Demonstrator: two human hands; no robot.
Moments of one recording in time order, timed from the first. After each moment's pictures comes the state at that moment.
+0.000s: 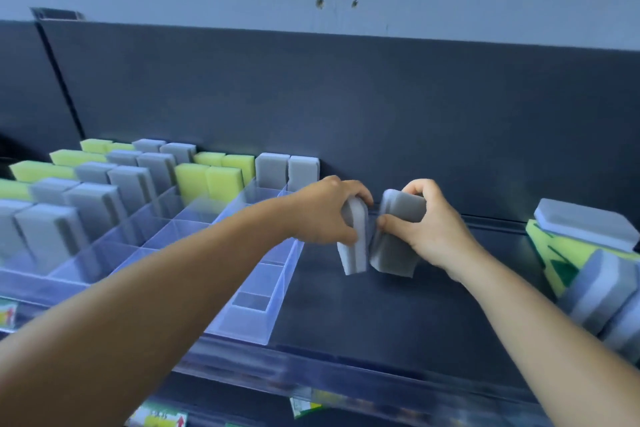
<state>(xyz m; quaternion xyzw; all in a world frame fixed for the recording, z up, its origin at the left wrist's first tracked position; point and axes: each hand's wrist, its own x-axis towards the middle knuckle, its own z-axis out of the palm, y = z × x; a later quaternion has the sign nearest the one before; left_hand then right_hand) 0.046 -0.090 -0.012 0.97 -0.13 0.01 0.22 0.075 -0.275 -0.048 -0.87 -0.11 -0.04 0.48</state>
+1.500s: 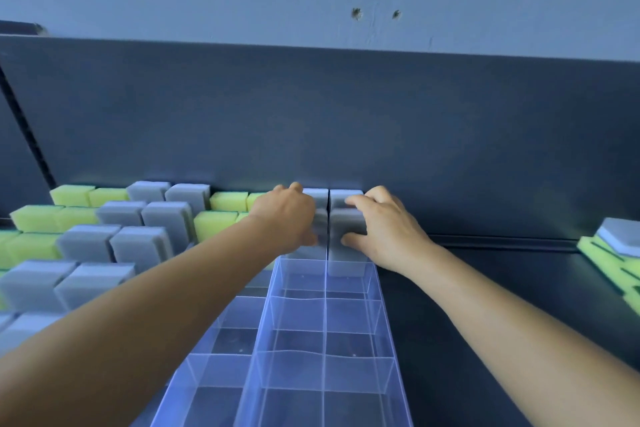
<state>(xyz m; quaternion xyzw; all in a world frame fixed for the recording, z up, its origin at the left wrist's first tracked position) 0.121 0.051 -0.014 0.99 -0.06 0.05 -0.07 0.131 -0.110 -0.036 -0.96 -0.18 -0.08 0.19</state>
